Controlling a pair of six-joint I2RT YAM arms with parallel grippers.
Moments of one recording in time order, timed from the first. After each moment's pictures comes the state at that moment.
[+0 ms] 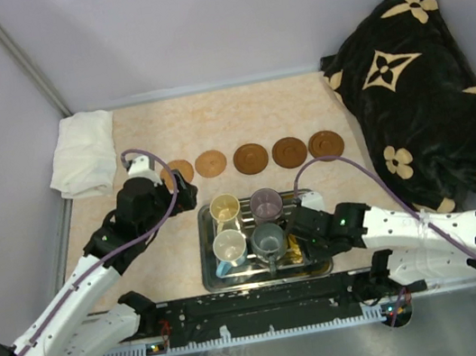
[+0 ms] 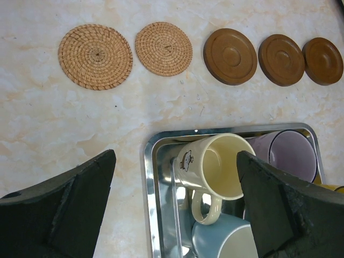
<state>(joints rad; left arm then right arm) -0.63 0.86 0.76 -0.38 -0.29 -0.50 1.12 1.01 0.65 -0.90 0.24 0.89</state>
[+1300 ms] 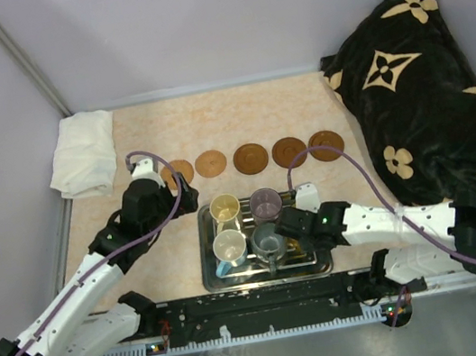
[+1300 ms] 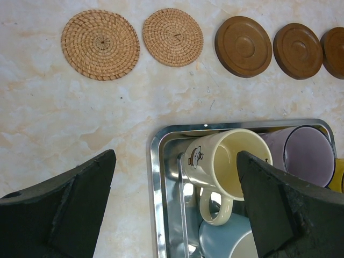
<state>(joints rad) -0.63 0.88 0.72 -0.36 -0.30 -0.50 1.13 1.16 0.69 -0.84 0.46 0.93</state>
